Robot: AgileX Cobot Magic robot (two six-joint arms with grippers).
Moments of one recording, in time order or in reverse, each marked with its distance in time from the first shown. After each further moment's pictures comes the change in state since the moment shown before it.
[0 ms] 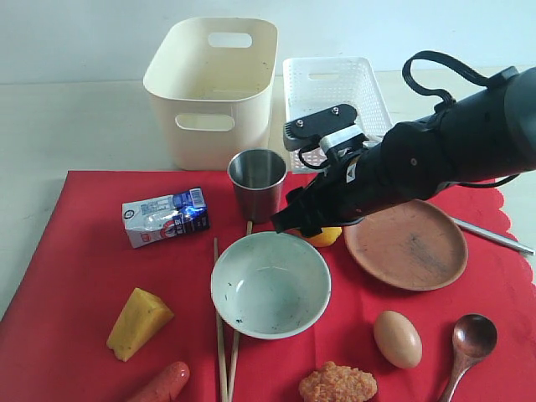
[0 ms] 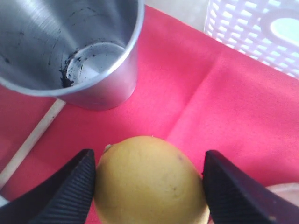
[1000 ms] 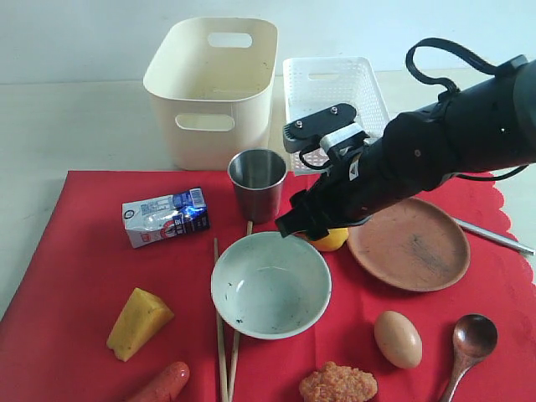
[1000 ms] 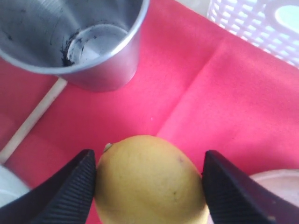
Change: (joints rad) left arm 0.000 0.000 0.000 0.000 0.000 0.000; right arm 0.000 -0.034 -0.019 -0.038 0.104 0.007
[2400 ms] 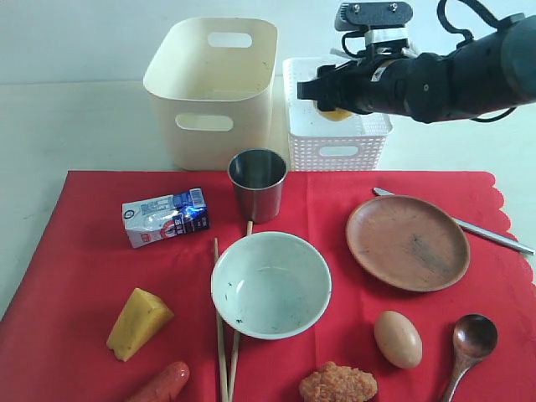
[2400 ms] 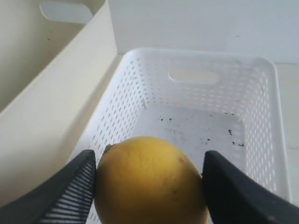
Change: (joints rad) left arm 0.000 0.000 0.000 0.000 0.000 0.000; right arm -0.207 0.165 -0.236 0.091 -0.437 0.018
